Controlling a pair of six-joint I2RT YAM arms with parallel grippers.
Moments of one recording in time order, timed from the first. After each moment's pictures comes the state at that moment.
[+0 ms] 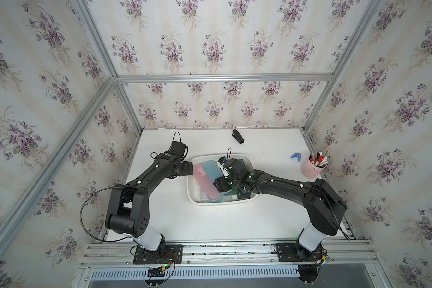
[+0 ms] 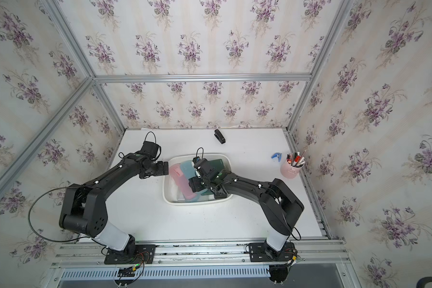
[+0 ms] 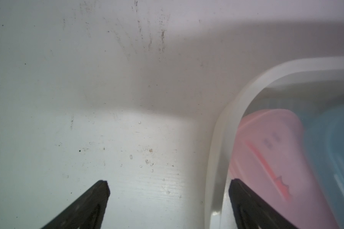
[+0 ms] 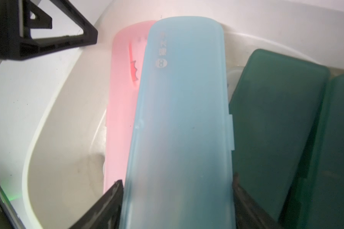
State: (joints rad) left arm -0.21 1.60 1.12 -0.69 -0.12 -0.33; right arm 0.89 1.72 1.12 -0.27 -0.01 0.36
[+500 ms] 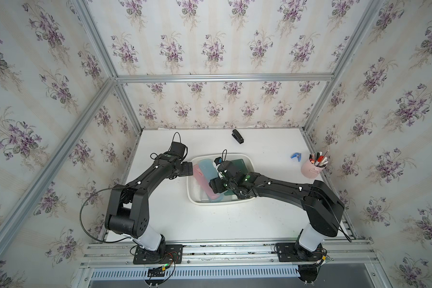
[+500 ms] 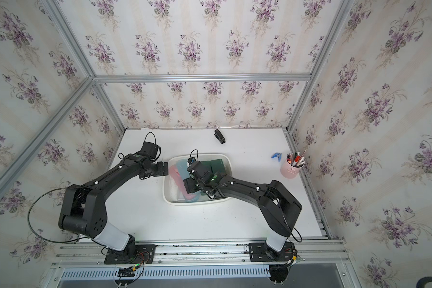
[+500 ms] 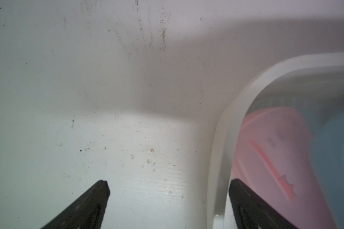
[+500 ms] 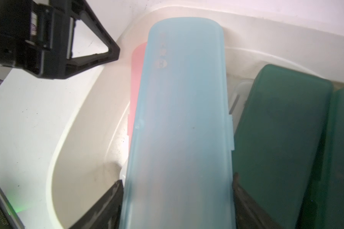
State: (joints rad) left arm -0.21 1.59 1.11 -0.68 -0.12 -0.32; right arm 0.96 1.72 1.16 -0.26 0.07 0.40
